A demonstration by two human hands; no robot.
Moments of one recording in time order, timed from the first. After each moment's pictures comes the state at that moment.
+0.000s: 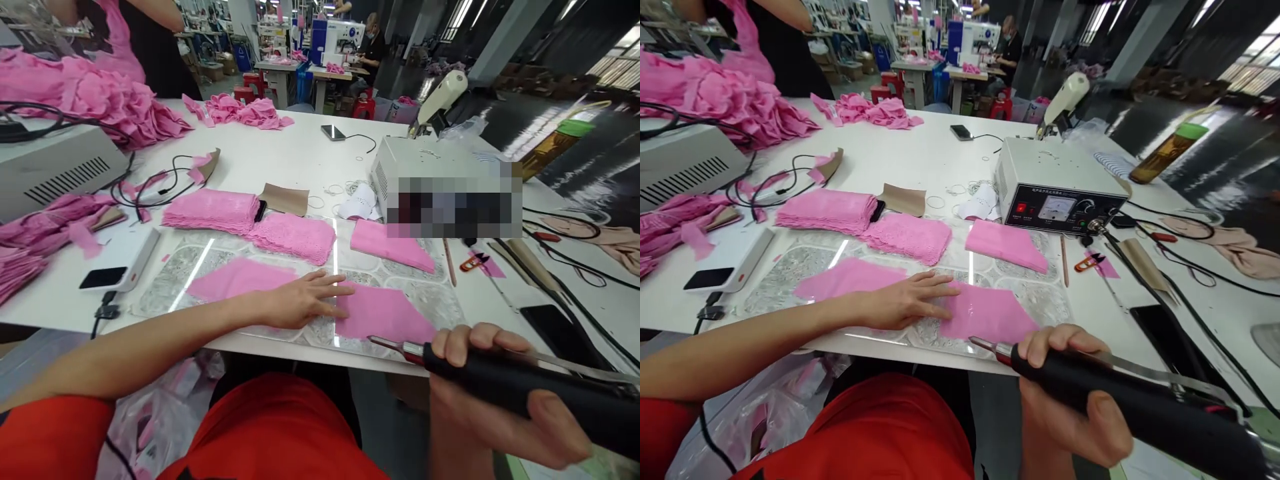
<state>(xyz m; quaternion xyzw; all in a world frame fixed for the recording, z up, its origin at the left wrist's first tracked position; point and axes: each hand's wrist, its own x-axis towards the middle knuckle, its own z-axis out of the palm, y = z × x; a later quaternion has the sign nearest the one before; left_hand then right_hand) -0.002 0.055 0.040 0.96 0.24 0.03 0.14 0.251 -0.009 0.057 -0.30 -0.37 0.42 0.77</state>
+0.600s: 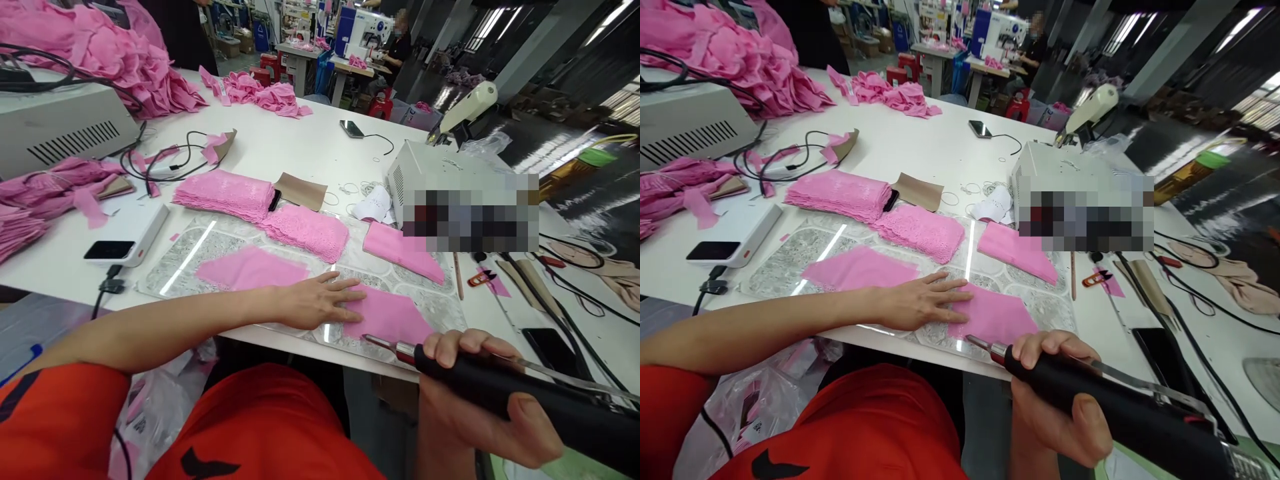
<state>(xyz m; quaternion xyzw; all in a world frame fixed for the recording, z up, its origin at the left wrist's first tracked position) 0.003 0.050 0.021 0.97 0.22 0.07 0.06 0.235 -0.006 0.050 -0.31 -0.41 0.42 0.75</state>
